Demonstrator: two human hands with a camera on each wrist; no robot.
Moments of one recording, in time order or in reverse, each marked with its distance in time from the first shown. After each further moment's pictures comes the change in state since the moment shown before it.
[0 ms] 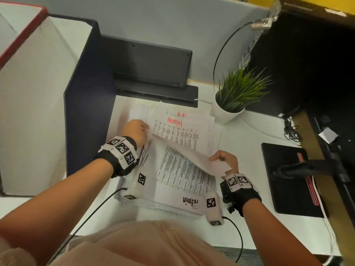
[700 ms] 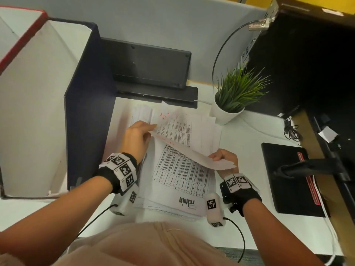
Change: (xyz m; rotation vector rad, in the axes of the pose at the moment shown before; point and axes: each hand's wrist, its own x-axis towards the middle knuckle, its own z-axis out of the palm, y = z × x) left_hand -0.029 -0.008 0.009 0.008 0.274 0.507; right_hand 0.000 -0.008 0.007 0.346 0.001 0.127
